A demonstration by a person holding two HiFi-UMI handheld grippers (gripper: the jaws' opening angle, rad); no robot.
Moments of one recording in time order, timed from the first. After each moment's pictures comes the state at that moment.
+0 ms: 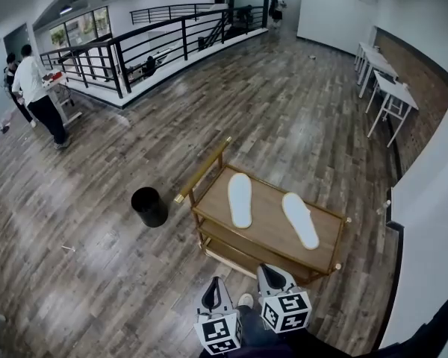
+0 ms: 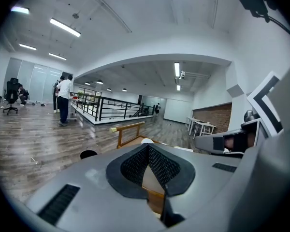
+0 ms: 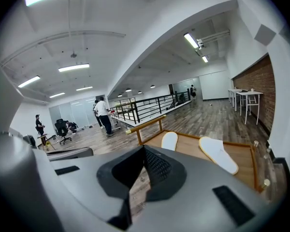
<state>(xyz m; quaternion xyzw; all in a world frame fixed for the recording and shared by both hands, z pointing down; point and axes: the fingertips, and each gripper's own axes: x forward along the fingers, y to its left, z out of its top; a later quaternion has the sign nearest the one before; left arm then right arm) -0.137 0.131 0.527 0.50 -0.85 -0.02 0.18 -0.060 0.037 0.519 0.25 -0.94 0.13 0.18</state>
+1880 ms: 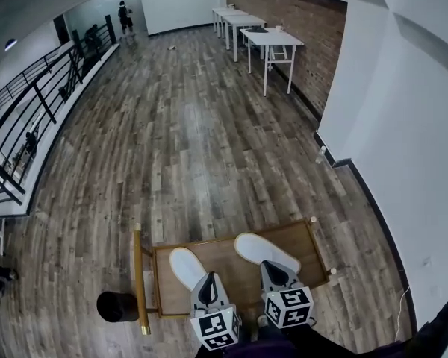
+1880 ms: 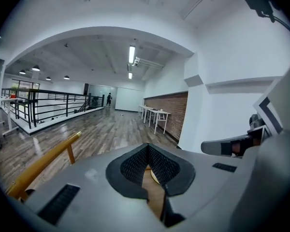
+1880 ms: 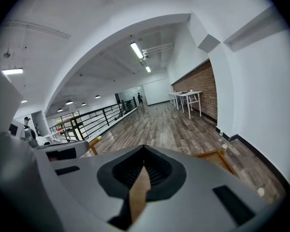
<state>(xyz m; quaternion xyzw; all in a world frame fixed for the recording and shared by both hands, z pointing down) -0.181 -0.213 0.524 0.75 -0.64 0.06 0.15 -0.043 -0.229 0.533 0.55 -0.79 0.22 0.12</state>
